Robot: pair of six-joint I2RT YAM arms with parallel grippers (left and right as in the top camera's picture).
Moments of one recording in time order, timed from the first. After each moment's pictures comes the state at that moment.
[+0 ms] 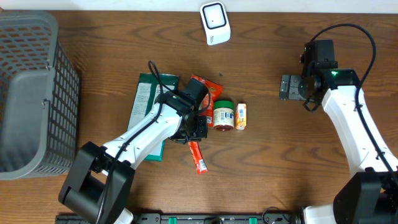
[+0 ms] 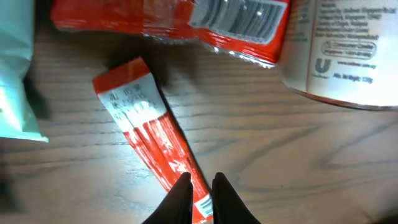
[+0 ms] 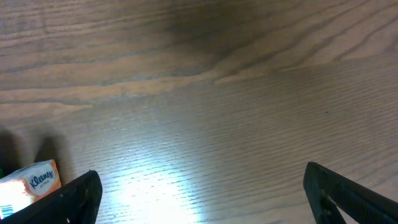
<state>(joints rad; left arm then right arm) -0.57 1.72 1.12 -0.84 0.24 -0.57 0.06 1.61 1.30 -0.88 0.16 0.18</state>
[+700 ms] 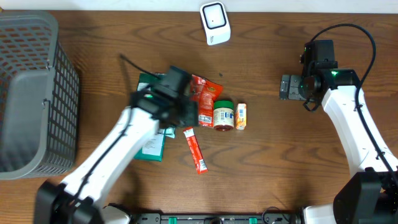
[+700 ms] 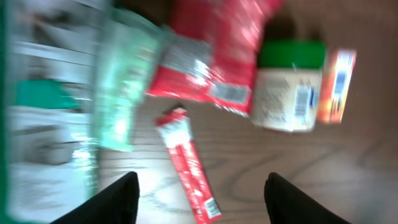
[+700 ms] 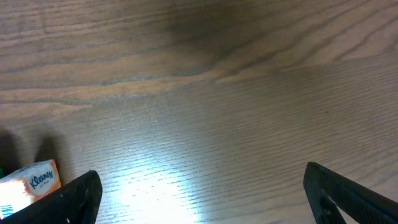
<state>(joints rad) -0.44 1.49 1.17 -0.88 0.17 -0.53 0.06 1.61 1.30 -0.88 0.16 0.18</state>
